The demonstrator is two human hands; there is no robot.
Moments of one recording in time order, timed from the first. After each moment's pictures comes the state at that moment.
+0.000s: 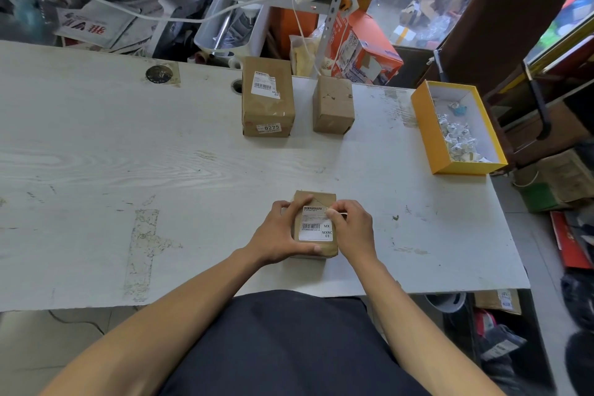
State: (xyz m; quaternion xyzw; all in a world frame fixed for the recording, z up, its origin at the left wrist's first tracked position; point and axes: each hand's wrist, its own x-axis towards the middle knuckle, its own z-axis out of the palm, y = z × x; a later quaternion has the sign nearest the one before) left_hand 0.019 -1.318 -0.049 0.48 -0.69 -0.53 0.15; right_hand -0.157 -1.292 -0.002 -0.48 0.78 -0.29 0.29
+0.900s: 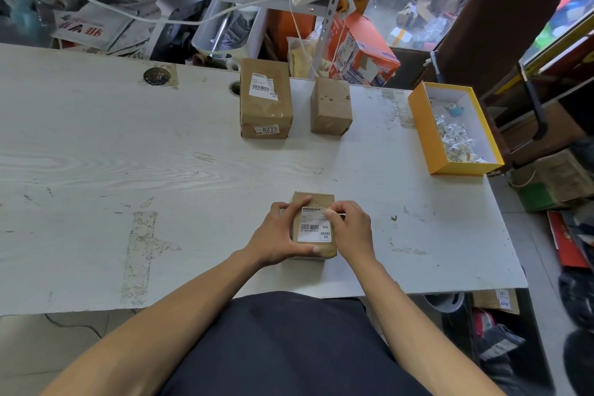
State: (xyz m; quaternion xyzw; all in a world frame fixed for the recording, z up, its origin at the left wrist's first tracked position) left_hand 0.019 -1.318 -0.047 0.48 -0.68 -0.53 0.15; right_hand -0.158 -1.292 -0.003 -0.48 0.78 -0.28 0.28
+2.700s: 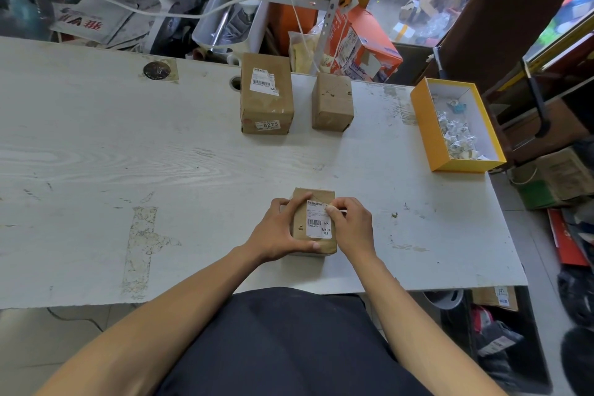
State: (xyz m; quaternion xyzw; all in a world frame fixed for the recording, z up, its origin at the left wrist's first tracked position) left_hand 0.019 -1.317 -0.046 0.48 -0.68 -0.53 0.15; right_hand -0.158 -1.293 -0.004 -0.48 0.78 -0.29 0.28
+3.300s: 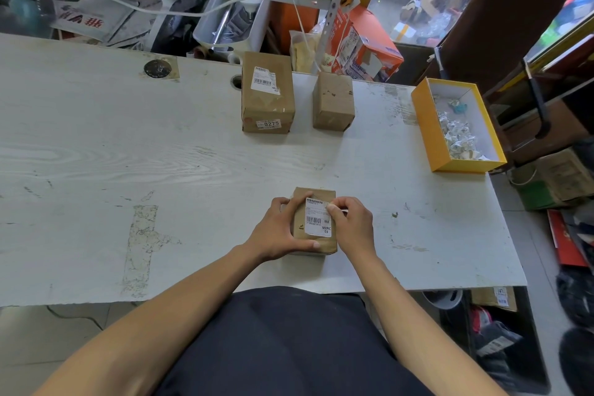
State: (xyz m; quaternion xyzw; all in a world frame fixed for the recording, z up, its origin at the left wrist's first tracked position) left_hand 0.020 -1.318 -0.044 0.48 -0.68 -0.53 0.15; right_hand -0.155 -1.293 0.002 -0.47 0.79 -0.28 0.28
